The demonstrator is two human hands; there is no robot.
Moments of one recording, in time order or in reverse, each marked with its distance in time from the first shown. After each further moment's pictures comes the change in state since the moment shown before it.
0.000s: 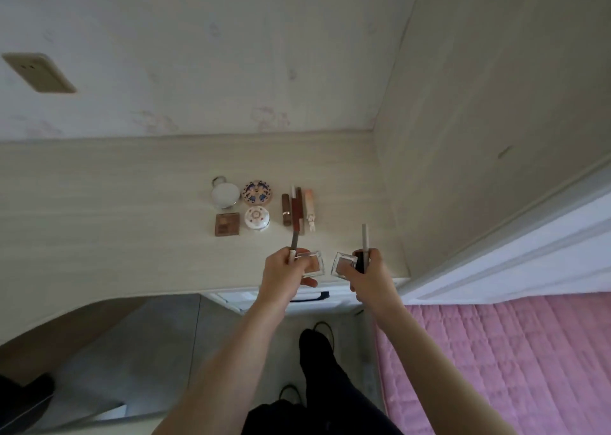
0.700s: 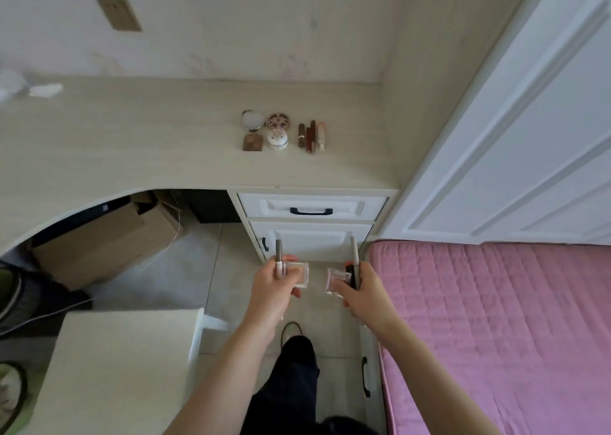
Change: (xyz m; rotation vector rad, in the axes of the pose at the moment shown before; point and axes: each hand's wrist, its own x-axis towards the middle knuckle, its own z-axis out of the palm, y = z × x) left_hand -0.231 -0.168 -0.026 -0.095 0.091 0.061; right_hand -0.234 0.135 -0.008 -0.020 -0.202 -0.062
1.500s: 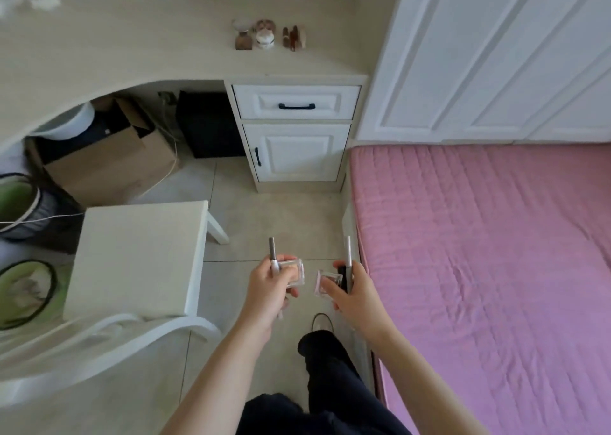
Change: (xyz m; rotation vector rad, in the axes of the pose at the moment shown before) left_hand -0.308 -0.197 -0.043 -0.040 -0.057 -0.111; right_hand -0.335 0.178 0.053 0.120 0.045 0.013
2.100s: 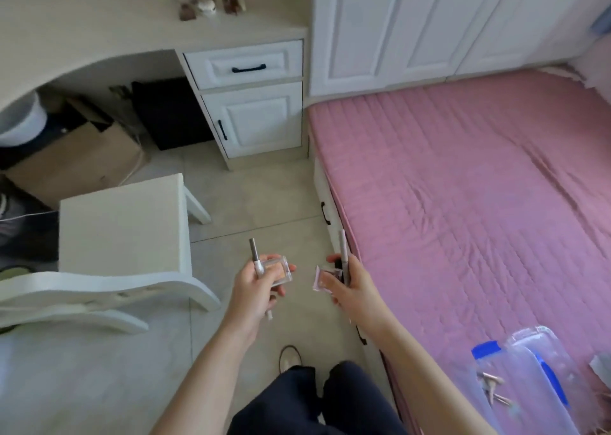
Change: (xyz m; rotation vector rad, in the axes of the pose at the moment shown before) left_hand -0.148 -0.124 -0.051 0.050 -0.181 0.028; right_hand -0.198 0.102 0.020 0.080 0.094 -0.016
